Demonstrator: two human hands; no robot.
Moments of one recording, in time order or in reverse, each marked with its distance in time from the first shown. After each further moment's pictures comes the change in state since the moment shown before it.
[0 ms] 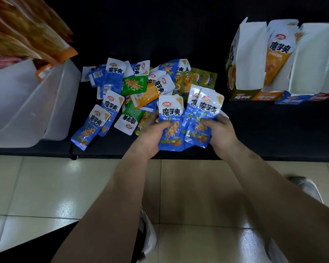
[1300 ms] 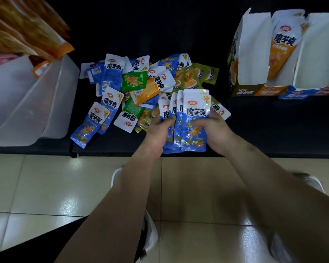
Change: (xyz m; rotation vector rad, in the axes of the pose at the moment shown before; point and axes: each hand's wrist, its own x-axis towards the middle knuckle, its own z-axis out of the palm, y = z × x) left_hand 0.001 -0.014 0.013 0.114 0.049 0.077; right_hand -0.005 -0.008 0.017 -0.099 -0.187 0.049
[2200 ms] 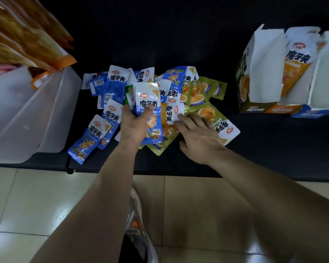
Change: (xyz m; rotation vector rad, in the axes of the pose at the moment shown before) left_hand 0.060 0.042 -0.055 0.200 0.336 0.243; right_hand 0.046 0.008 0.021 -1.719 -0.135 -0.500
